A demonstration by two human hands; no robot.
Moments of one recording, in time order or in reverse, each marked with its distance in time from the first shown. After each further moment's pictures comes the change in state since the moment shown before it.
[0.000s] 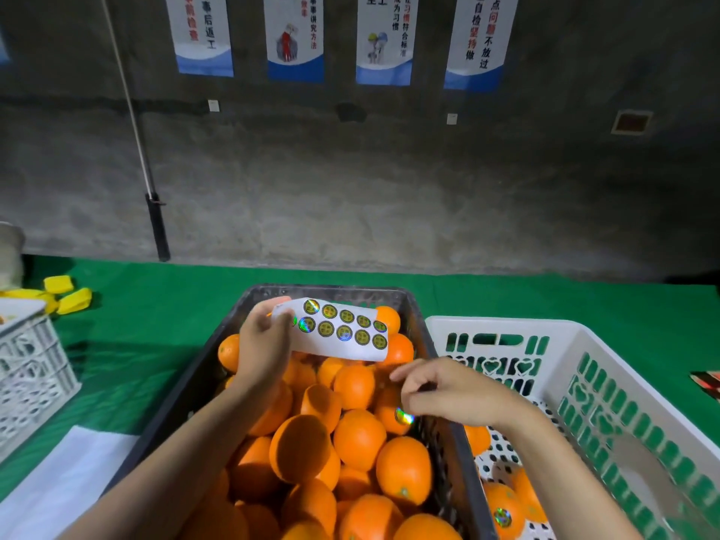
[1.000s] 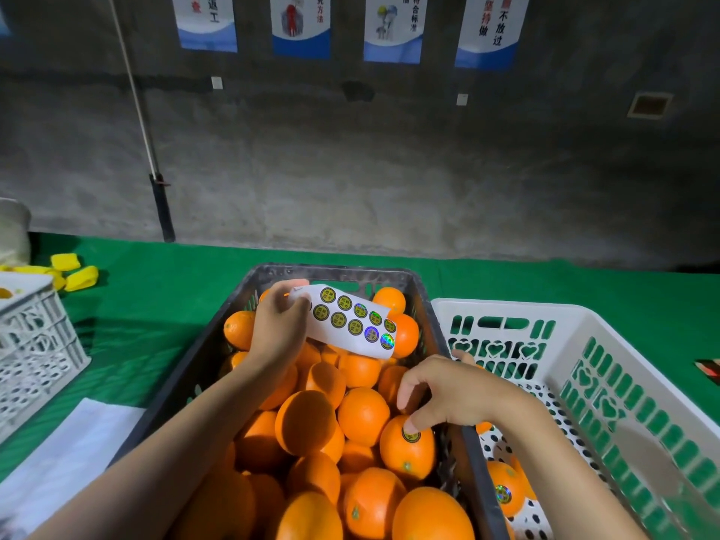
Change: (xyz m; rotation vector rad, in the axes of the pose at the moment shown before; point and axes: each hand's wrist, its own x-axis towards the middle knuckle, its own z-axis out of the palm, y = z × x) left_hand -0.011 0.000 0.003 0.094 -0.086 0.031; right_hand 0.003 0.010 0.017 -0.391 -0.081 0.072
